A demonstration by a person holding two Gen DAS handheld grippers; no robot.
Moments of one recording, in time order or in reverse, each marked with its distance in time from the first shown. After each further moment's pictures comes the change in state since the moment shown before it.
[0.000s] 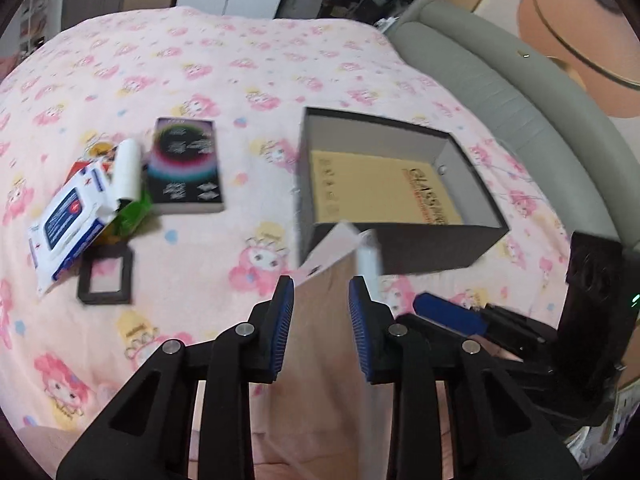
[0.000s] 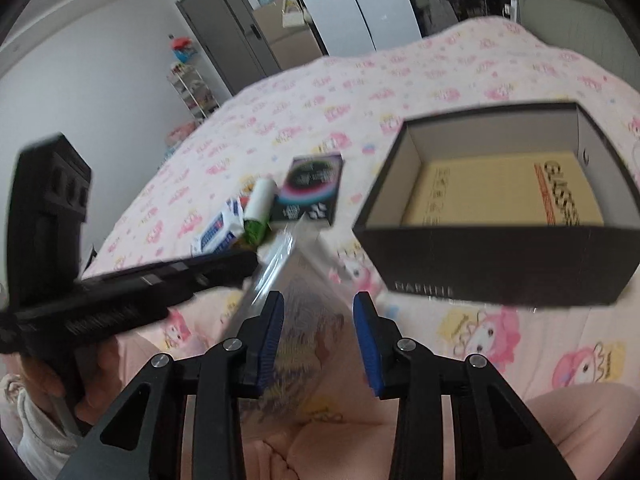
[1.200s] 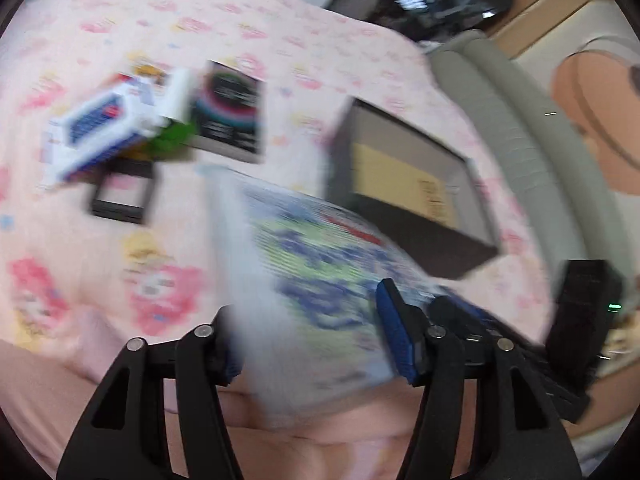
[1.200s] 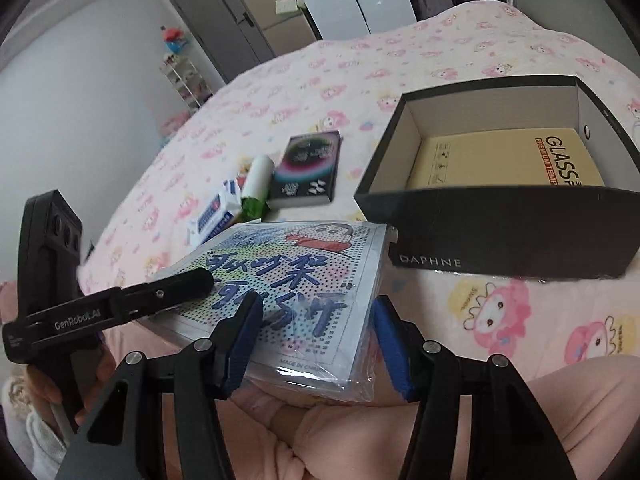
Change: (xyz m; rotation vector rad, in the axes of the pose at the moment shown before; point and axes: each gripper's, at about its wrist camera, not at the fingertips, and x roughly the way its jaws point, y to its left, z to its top) left arm -0.019 0.037 -0.038 -0.267 0.006 -0.161; right arm -0.007 0.007 -0.008 0.029 0.009 0.027
